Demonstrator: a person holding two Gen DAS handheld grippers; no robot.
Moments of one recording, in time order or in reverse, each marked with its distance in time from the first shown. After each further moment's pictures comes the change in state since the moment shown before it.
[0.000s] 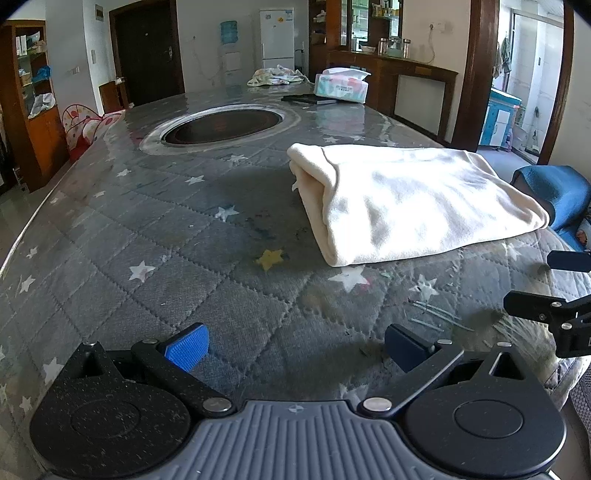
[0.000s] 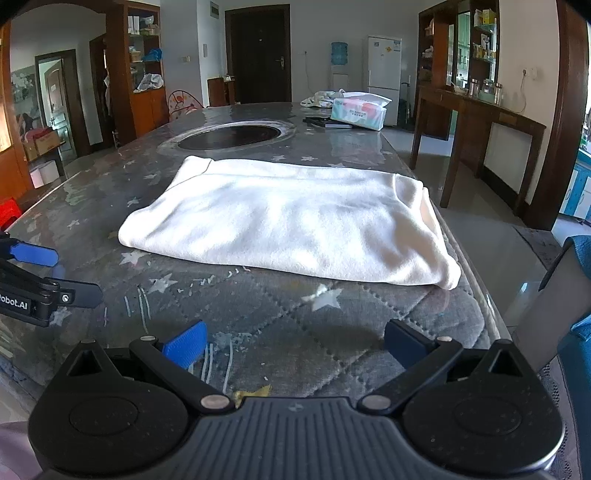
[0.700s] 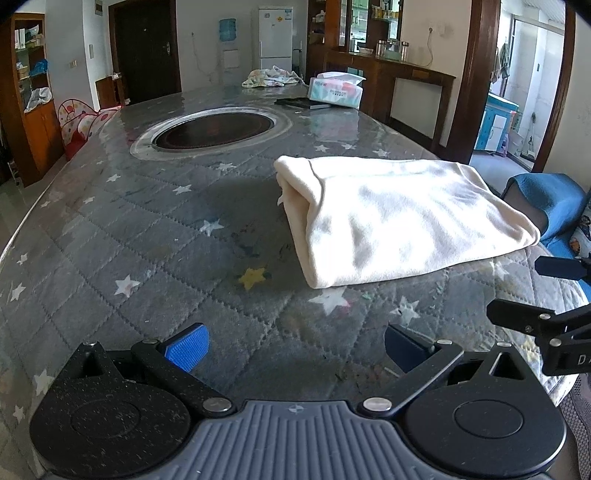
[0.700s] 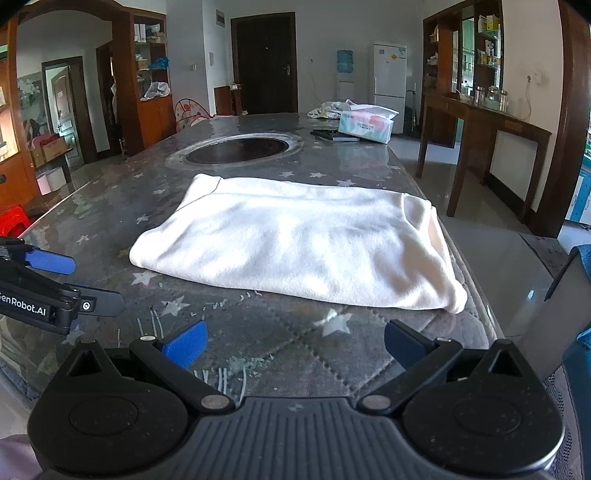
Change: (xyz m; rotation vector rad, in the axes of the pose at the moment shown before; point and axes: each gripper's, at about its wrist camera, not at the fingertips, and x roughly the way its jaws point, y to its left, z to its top) left arm -0.001 -0.009 0.014 -0.017 -0.004 -0.025; right arm -0.003 0.004 0.013 -0.007 -0.029 0.020
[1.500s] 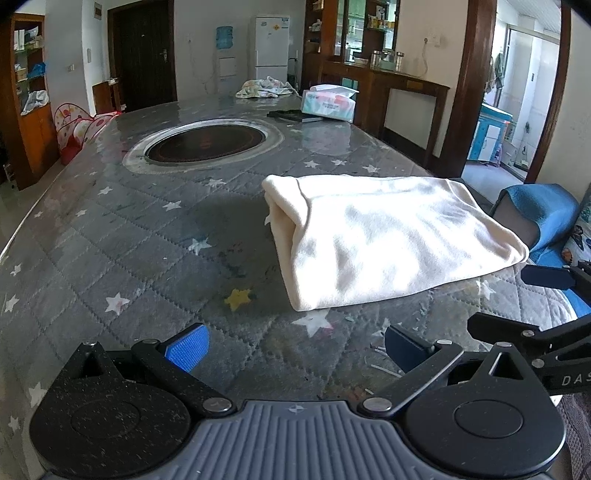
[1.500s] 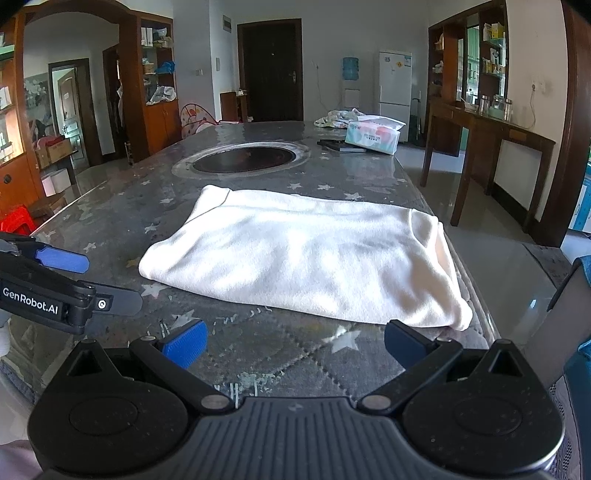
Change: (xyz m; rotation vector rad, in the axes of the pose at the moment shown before) left arm -0.003 -0.007 0.010 -0.002 -0.031 -0.017; right arm -0.004 0.005 0.007 -0.015 -0.025 0.010
